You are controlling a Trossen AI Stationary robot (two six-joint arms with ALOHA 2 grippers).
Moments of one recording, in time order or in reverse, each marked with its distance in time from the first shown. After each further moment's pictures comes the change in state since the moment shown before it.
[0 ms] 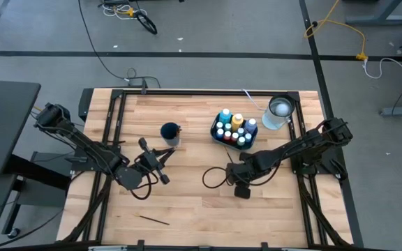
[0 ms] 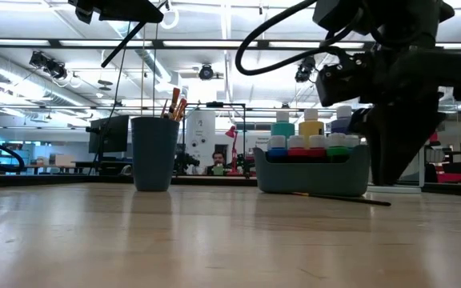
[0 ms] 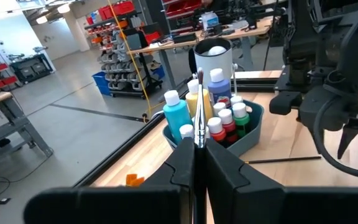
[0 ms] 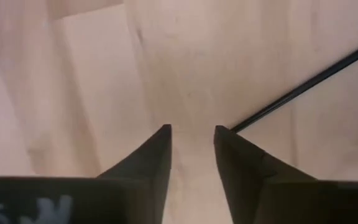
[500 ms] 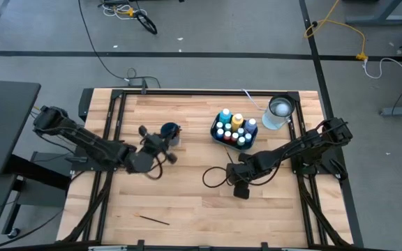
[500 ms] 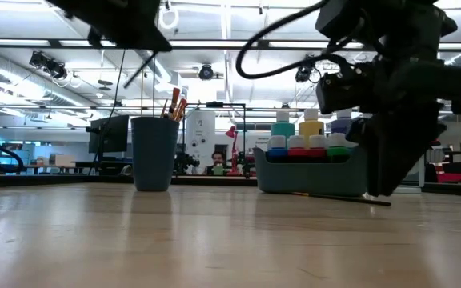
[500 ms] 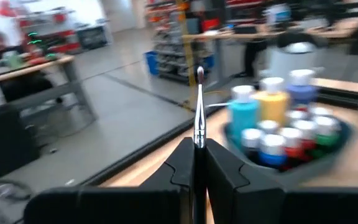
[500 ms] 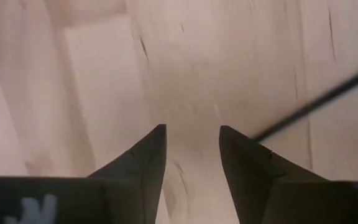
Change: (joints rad) left arm 0.212 0.002 -0.025 0.003 -0.021 -0.126; right arm -0.009 0.000 -0.063 0.125 -0.009 -0.002
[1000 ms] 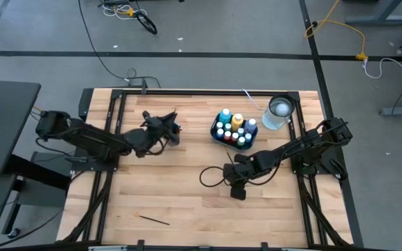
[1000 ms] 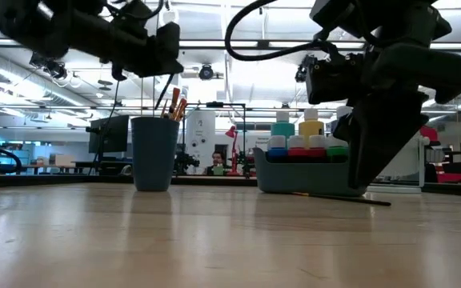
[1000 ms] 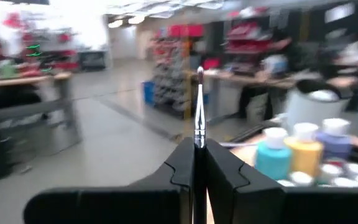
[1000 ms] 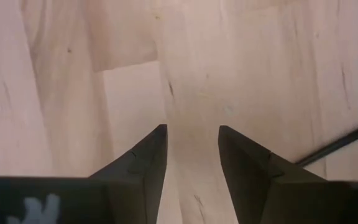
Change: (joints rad) left arm 0.319 0.076 -0.234 0.760 0.301 0.287; right arm 0.001 0.000 0.000 0.109 -0.016 -0.019
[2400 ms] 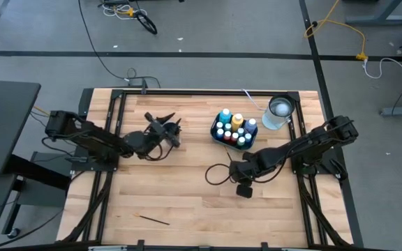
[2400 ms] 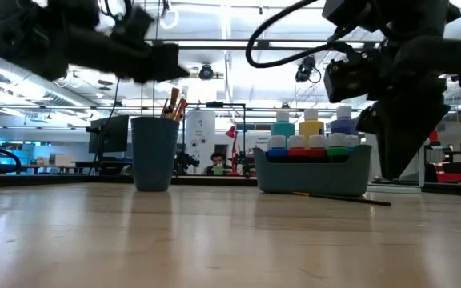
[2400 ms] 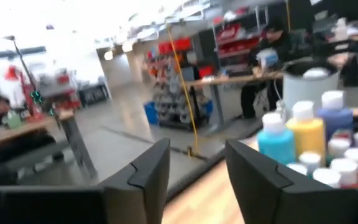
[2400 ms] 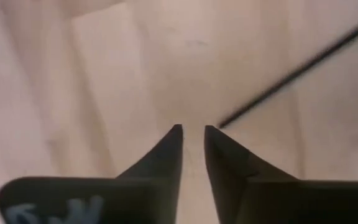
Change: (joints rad) left arm -0.001 0.117 -0.062 0.283 0.050 0.287; right arm -0.008 -0.075 0.001 -0.201 -0.014 0.074
